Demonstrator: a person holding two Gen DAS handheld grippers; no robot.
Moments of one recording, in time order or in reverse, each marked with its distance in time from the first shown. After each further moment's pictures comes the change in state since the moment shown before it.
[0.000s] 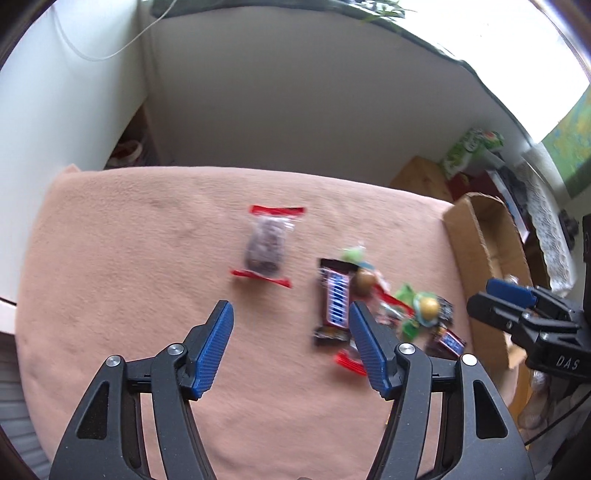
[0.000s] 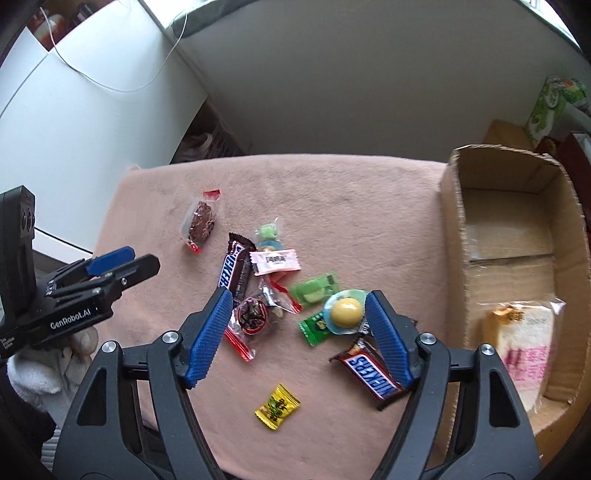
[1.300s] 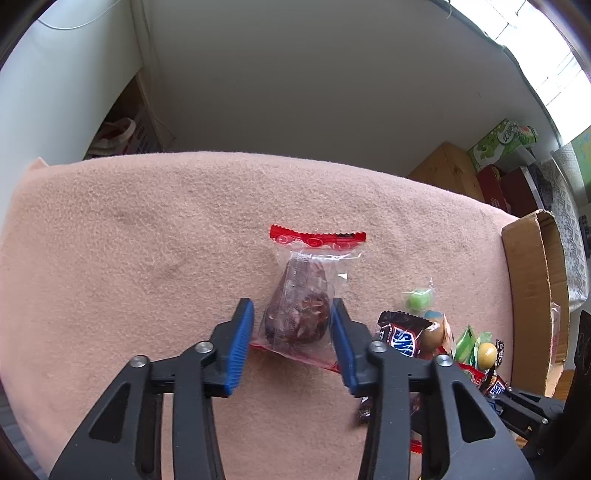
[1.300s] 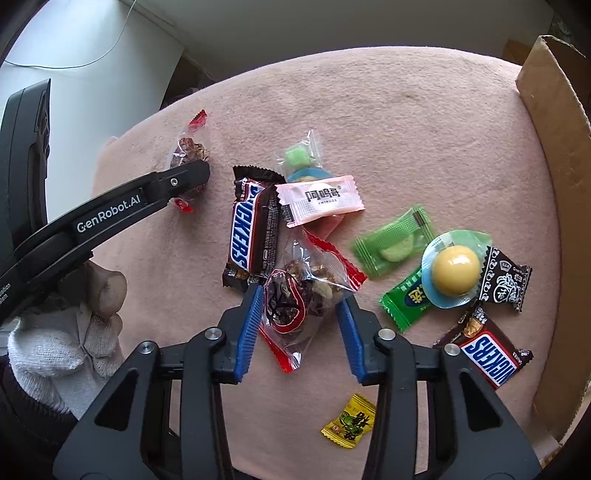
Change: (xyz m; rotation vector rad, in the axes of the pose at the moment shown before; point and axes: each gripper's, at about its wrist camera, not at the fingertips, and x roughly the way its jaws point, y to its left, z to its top) left arm 0.076 0.020 0.037 -0.009 0.106 0.031; right arm 0.090 0.038 -0.015 0.165 0.210 0.059
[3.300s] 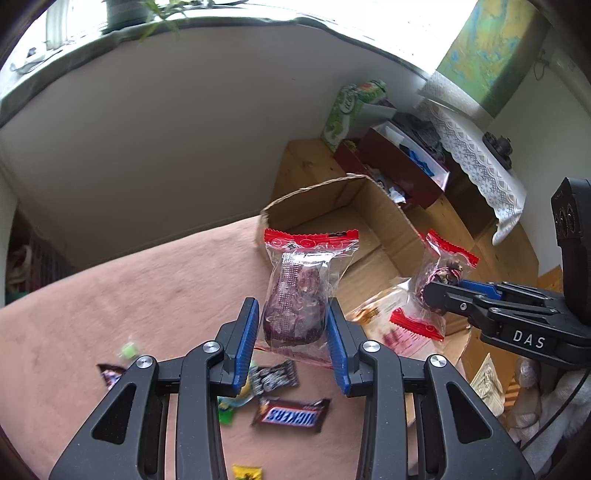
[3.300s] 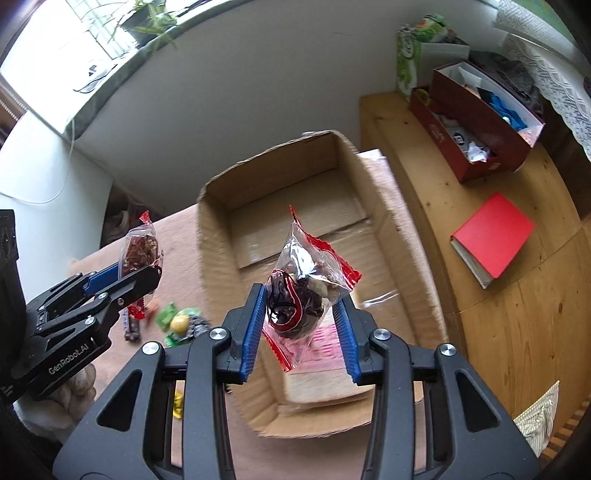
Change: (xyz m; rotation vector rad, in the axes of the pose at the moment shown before) left arm -0.065 -0.226 -0.019 0.410 -0.107 -0.235; right arm -0.204 -0.208 -0.022 0.218 -0.349 -0.187
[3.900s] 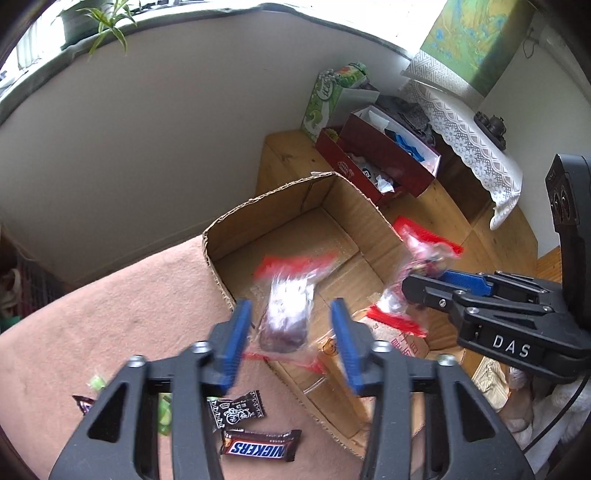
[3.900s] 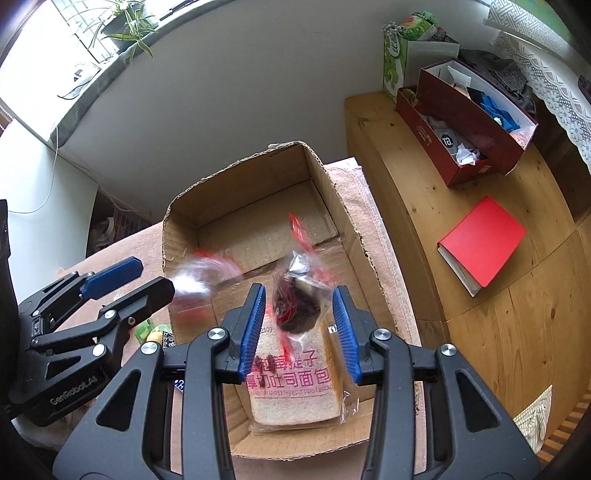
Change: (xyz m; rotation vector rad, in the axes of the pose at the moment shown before) left arm 0.026 -0.035 0.019 0.064 0.041 -0.009; right arm 0.012 -0.021 0.019 0.011 0.003 -0.035
